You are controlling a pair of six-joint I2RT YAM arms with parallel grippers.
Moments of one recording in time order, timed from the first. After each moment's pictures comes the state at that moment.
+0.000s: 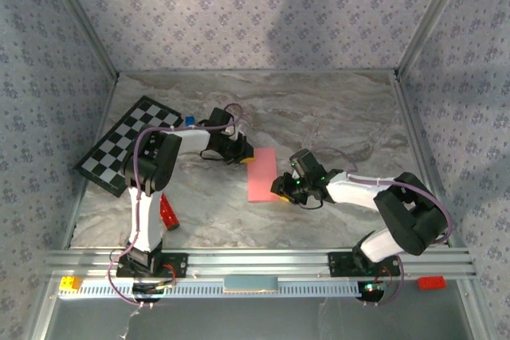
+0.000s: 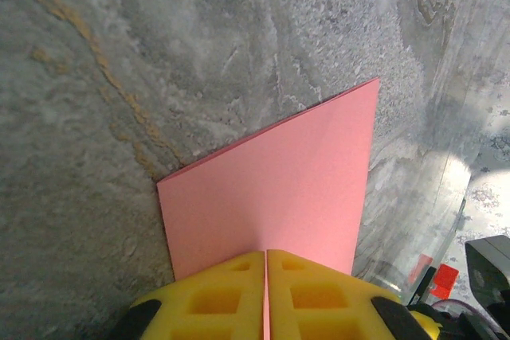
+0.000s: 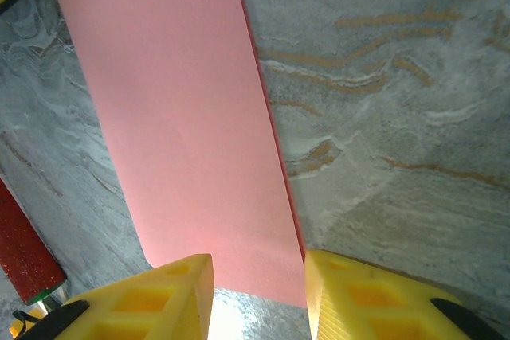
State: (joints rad) left arm -0.47 2.07 1.22 -0.24 0.72 -0.65; right arm 0.66 1.48 0.58 -0.07 -0.36 1.03
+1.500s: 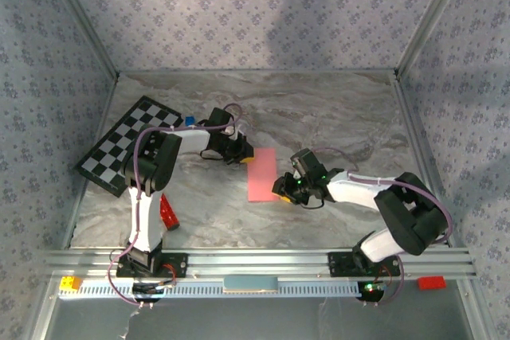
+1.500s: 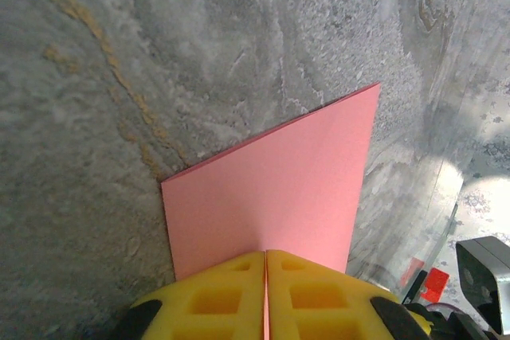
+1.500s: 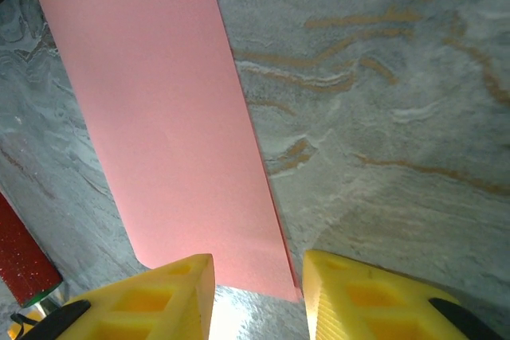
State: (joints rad) left arm -0.47 2.07 1.22 -0.23 0.73 -0.68; right arm 0.64 1.46 0.58 -0.11 -0.35 1.03
